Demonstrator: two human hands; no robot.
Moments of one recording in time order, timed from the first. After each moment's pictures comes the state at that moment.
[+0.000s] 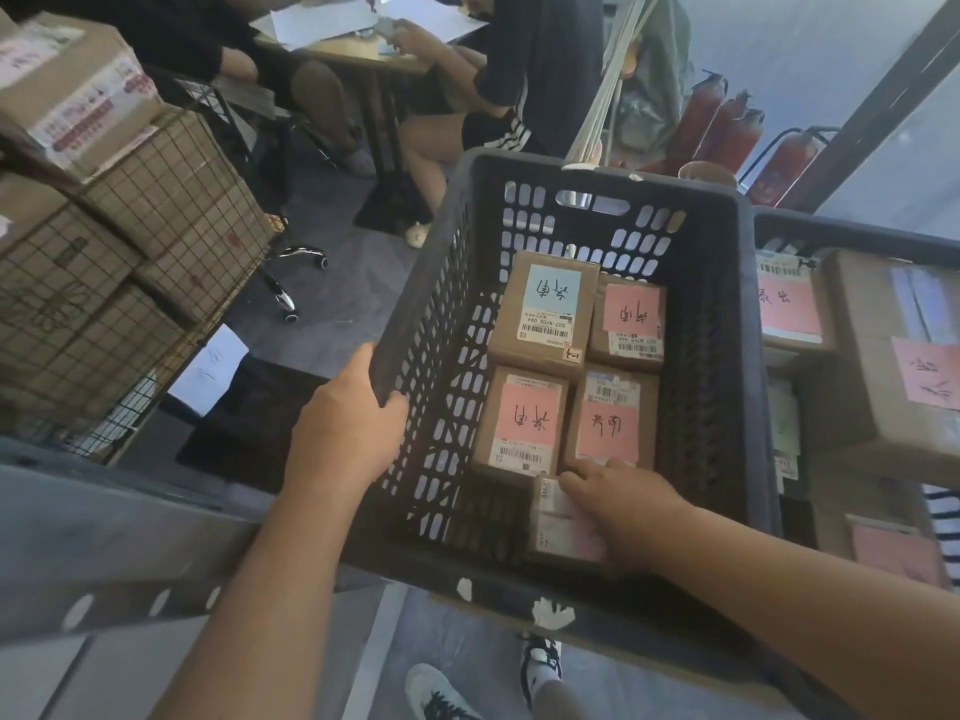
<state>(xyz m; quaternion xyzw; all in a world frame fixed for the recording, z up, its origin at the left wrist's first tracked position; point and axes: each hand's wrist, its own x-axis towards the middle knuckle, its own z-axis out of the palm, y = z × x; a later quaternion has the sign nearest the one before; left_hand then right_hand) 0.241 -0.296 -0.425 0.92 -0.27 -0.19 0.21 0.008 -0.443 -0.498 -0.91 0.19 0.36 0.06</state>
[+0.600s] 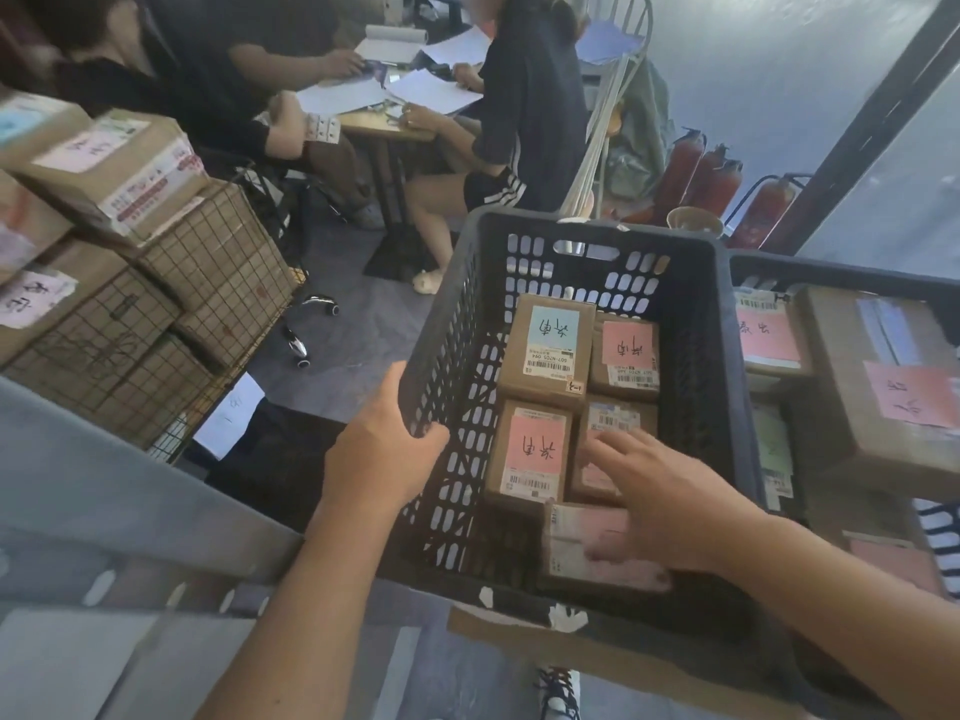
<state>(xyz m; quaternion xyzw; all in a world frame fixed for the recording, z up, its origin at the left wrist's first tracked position) 0.235 -0.289 -0.421 0.90 -0.32 -0.17 0.24 -0.003 -0.442 -0.418 -0.95 0.24 0.16 0.14</state>
